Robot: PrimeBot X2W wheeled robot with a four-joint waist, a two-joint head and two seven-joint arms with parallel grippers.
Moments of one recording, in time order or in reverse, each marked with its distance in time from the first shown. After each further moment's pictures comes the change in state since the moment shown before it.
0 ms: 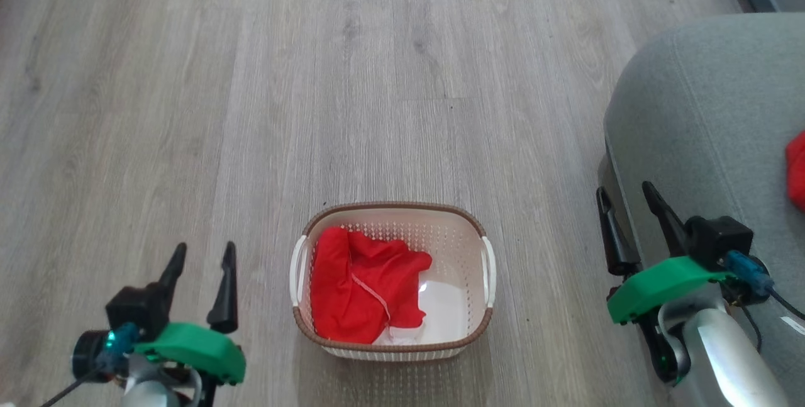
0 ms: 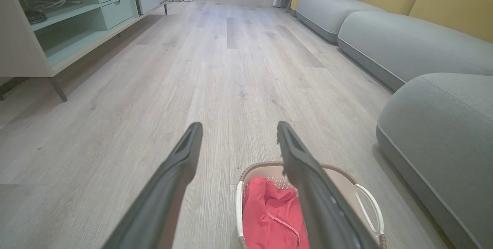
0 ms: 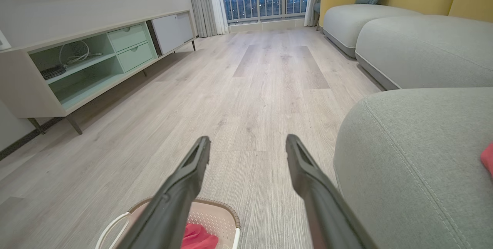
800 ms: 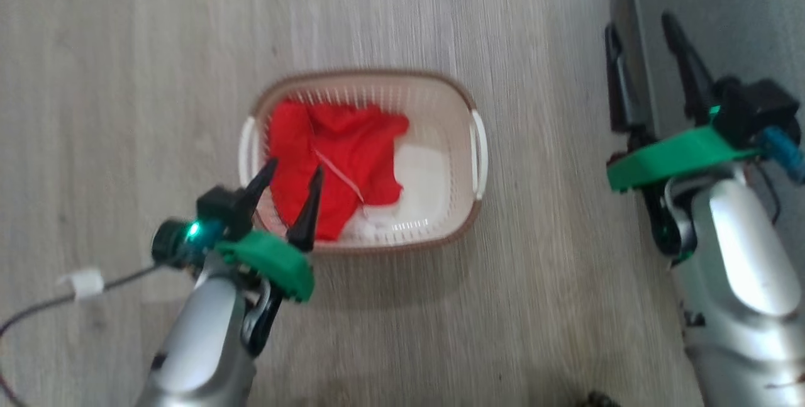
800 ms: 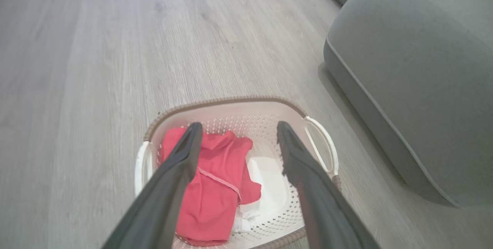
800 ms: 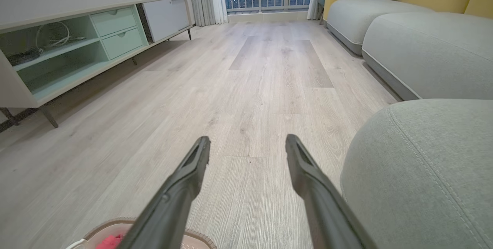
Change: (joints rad) left arm -0.304 -0.001 -0.276 0.192 -0.070 0.000 0.000; right arm -0.279 0.018 -0.001 -0.123 -0.061 0.000 0.000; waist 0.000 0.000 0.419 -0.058
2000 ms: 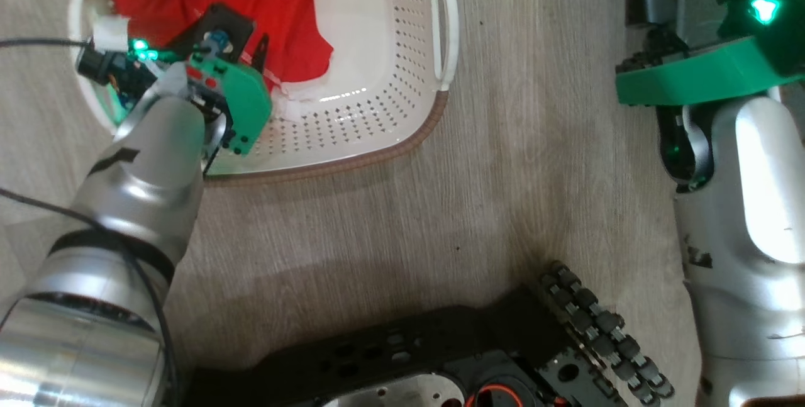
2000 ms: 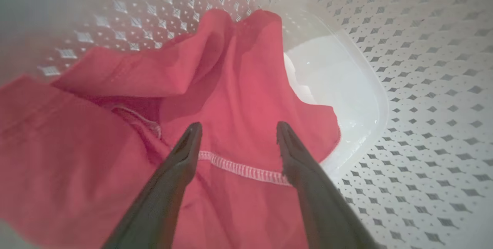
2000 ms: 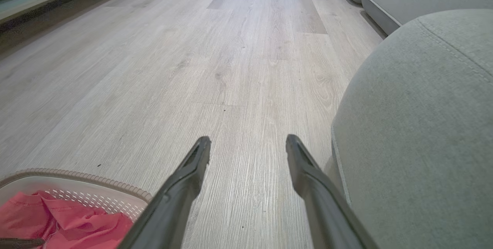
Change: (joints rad) left arm -0.726 0.041 -0.249 0.752 0.207 0.063 0.011; right arm -0.176 0.030 -0.004 -0.143 -0.052 0.000 -0.003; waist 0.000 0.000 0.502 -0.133
